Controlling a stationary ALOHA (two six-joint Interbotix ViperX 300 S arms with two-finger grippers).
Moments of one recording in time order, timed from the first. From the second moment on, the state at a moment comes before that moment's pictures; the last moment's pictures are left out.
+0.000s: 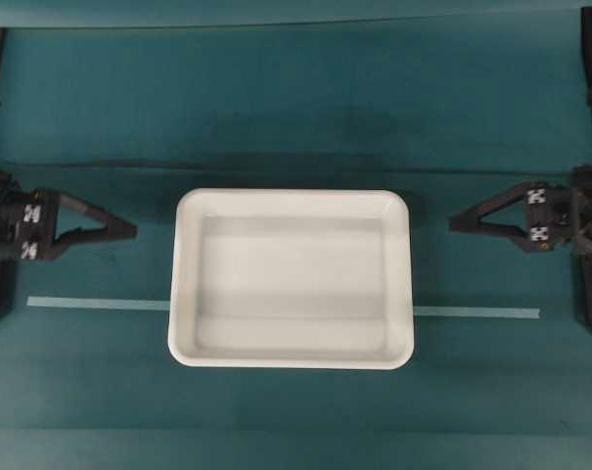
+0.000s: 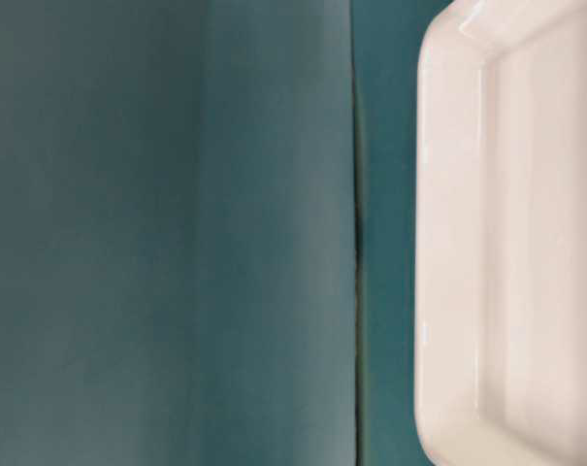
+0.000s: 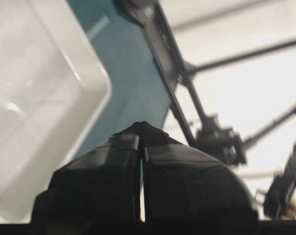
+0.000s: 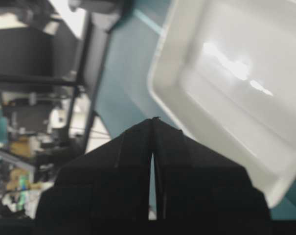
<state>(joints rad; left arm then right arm) 0.04 -0.83 1.11 0.02 -0.05 -1.16 -0.09 -0.79 1.08 0.27 0.14 0.99</state>
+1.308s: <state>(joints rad) 0.05 -0.63 1.29 0.02 -0.26 -1.23 -0.03 -0.53 1.27 0.30 -0.20 1.05</state>
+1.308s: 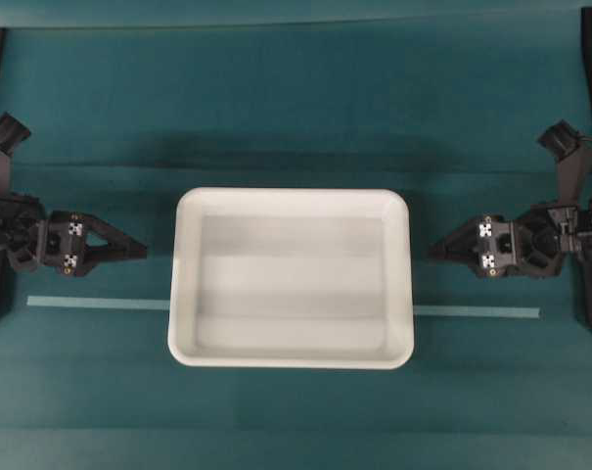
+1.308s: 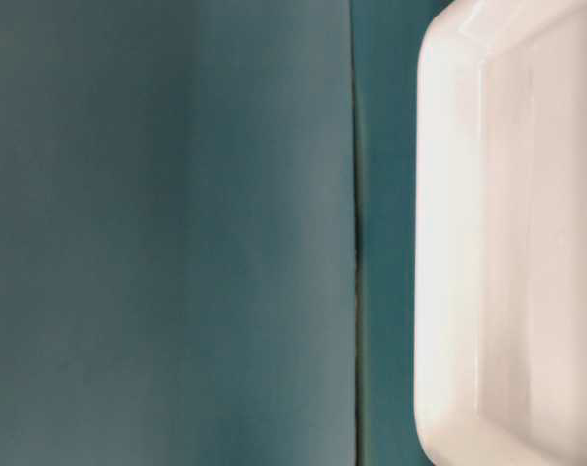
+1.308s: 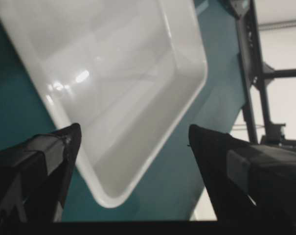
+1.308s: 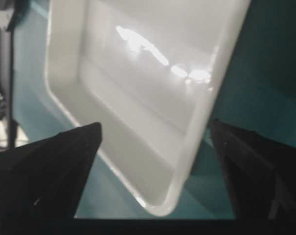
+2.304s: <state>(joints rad) 0.05 -0.14 1.30 0.02 -0.68 -1.21 0.04 -0.15 1.33 0.30 -0.64 1.16</state>
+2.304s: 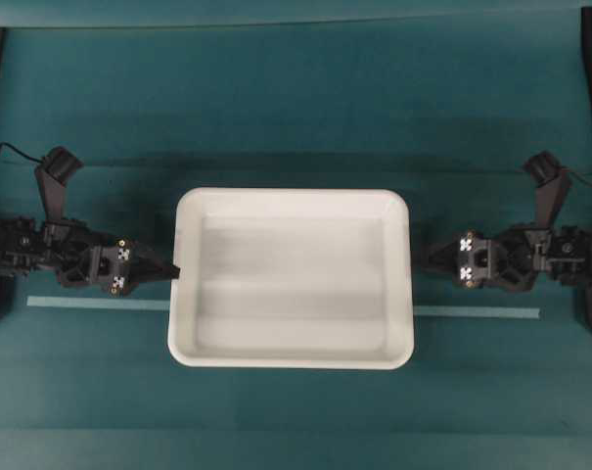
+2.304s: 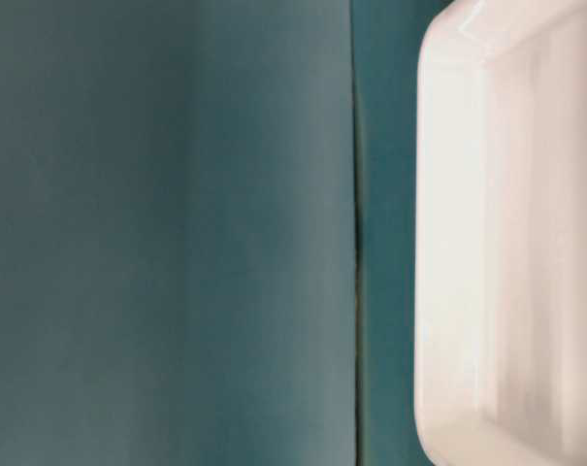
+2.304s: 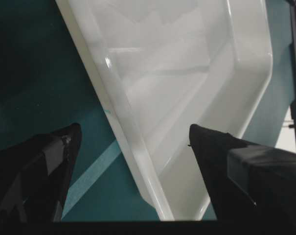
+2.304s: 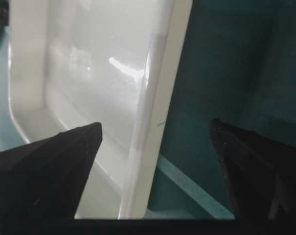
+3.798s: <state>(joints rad) 0.05 -0.08 1.19 0.02 -0.58 -1.17 0.06 -0.05 1.19 0.30 -0.48 1.25</state>
